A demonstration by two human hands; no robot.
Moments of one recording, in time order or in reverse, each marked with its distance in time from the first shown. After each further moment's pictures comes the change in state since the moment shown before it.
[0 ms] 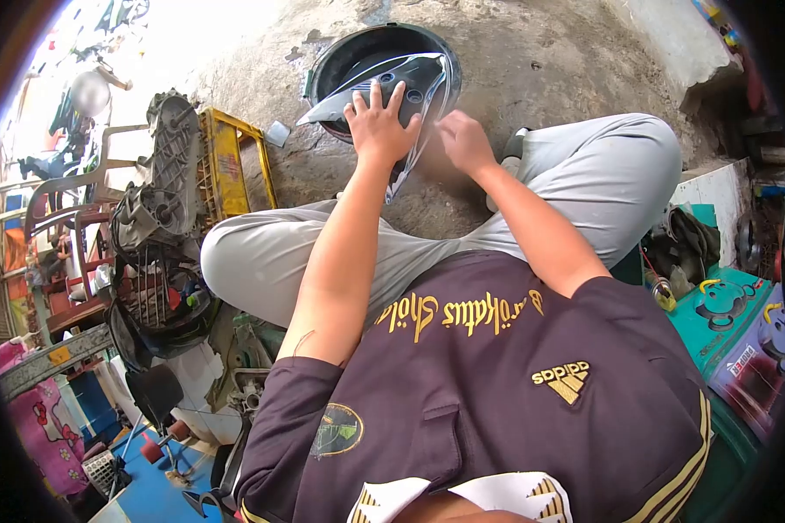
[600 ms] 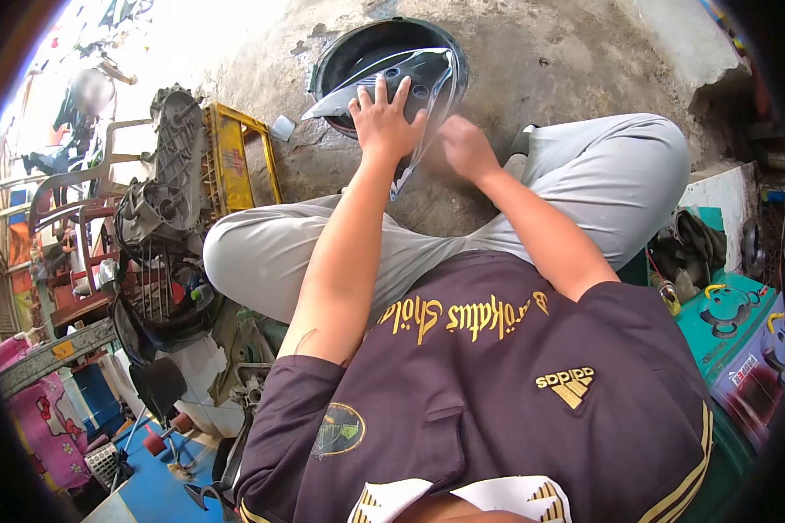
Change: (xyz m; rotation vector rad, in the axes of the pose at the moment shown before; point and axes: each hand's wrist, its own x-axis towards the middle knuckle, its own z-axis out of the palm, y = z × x) left_hand 0.001 -0.001 0.005 0.007 0.032 0.014; right_hand -0.006 -0.002 0.004 -0.020 0.002 -0.082
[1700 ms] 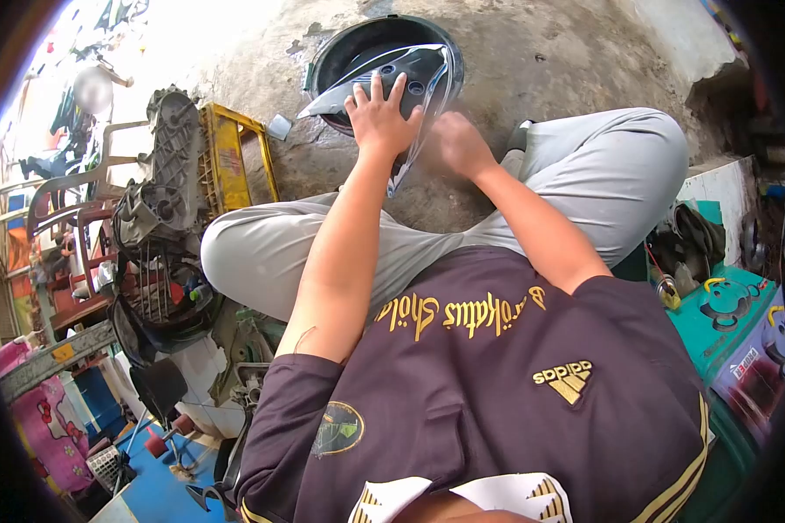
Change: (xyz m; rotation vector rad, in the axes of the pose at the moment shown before) left_hand -0.002 0.002 -0.003 -0.043 -0.069 -0.021; right_hand -0.005 0.004 0.004 -0.067 -0.052 -0.136
